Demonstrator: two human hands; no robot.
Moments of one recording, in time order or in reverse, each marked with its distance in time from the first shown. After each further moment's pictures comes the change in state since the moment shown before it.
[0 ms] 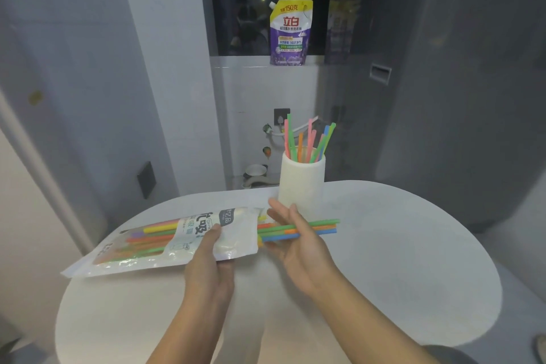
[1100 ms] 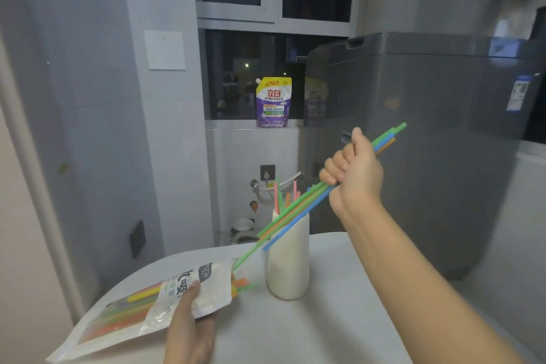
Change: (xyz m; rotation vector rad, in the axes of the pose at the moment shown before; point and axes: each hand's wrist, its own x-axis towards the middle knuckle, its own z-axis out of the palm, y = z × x) left_hand -0.007 0.034 -0.004 -0.068 -0.084 -0.051; right_hand -0.040 -0.181 0.088 0.148 0.152 -0.644
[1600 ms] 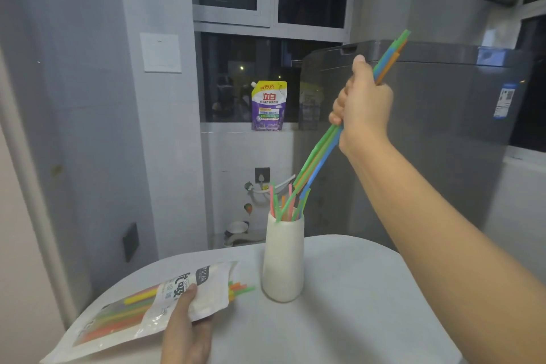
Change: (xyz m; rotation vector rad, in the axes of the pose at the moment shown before) left_hand -0.004 -0.001 0.002 0.025 0.020 -0.015; right_hand 0.016 -0.059 0.062 -0.305 0.002 -0.290
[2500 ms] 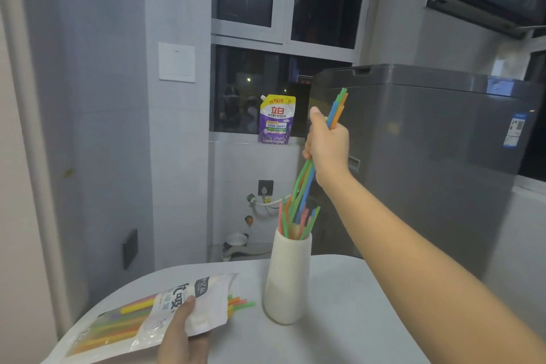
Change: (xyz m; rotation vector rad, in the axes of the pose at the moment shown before) left_hand 0.009 0.005 0.001 -0.052 0.014 -0.002; right_hand 0.016 0.071 0.028 -0.327 -0.149 0.000
